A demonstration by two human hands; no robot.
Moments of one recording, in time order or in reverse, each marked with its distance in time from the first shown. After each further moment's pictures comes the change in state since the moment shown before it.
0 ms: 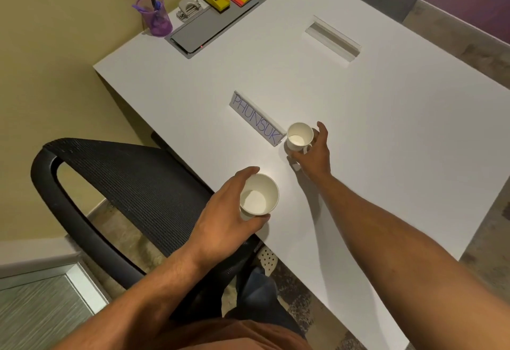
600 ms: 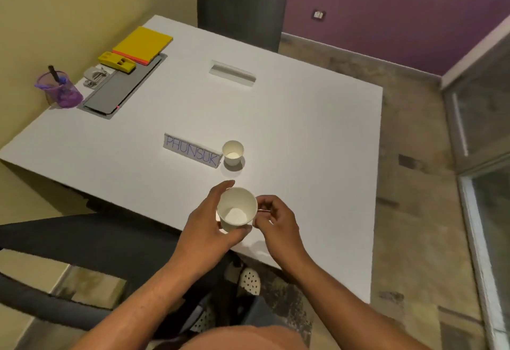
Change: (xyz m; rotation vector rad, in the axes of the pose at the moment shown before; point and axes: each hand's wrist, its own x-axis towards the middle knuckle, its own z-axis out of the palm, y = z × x) left_hand -0.018 0.023 -0.009 -0.127 -0.201 0.265; right_hand -0.262 -0.075 -0.030 0.271 0.151 0.096
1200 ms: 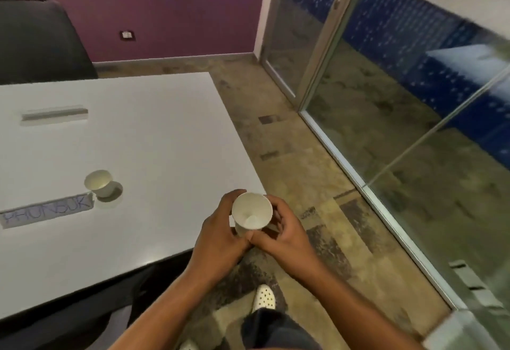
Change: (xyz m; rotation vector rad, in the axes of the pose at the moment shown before) left_hand -0.096 0.077 0.117 -0.096 -0.592 0.393; right_hand -0.234 0.023 -0.080 0.123 0.579 -0.084
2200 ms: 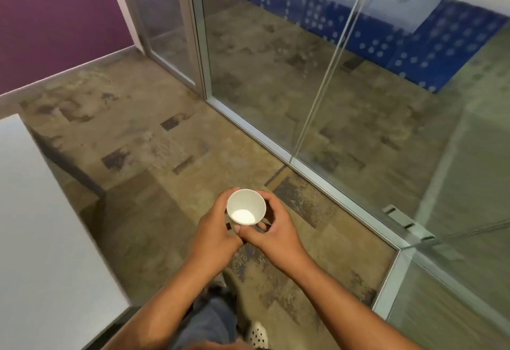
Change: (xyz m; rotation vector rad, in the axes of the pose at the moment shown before) left_hand 0.212 0.123 0.405 0.109 -0.390 0.015; right_hand 0.093 0.125 -0.413 0.179 0.438 0.098
